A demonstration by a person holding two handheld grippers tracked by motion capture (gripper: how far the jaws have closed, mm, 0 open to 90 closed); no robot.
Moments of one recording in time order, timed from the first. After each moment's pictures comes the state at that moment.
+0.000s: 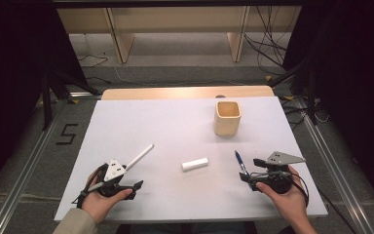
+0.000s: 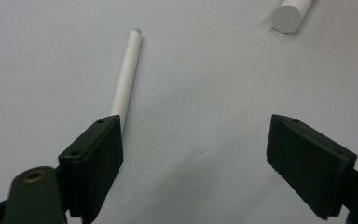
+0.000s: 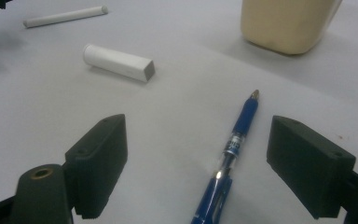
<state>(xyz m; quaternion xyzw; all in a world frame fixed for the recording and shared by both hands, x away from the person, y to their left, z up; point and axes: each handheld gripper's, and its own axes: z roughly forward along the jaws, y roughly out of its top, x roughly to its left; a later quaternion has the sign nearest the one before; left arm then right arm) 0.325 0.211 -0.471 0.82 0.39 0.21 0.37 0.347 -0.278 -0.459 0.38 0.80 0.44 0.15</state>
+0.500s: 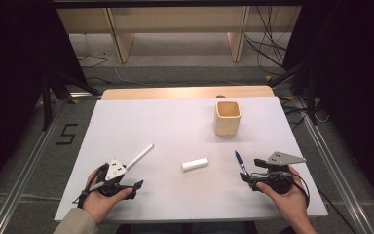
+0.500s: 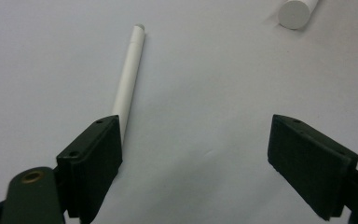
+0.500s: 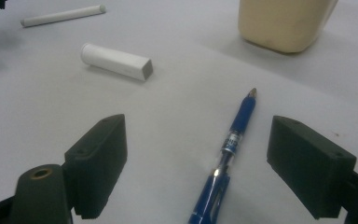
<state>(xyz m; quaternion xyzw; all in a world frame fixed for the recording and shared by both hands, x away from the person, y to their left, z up) 0.327 0.209 -0.473 0.82 0.39 0.22 0.36 0.347 -0.279 -0.459 0.38 0.80 0.44 0.15</state>
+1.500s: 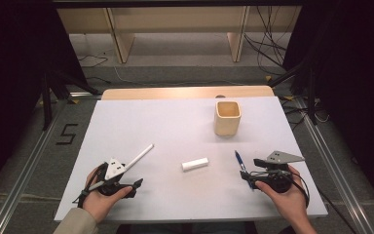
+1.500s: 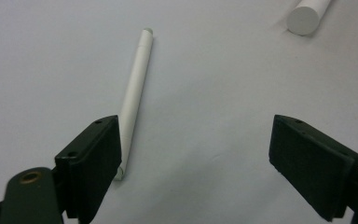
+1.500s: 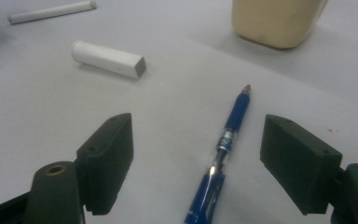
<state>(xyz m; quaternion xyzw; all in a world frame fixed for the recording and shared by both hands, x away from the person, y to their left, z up) 0.329 0.211 -0.473 0.81 0.40 0.23 0.36 0.348 -0.277 -0.457 0.39 0.80 0.43 0.15</state>
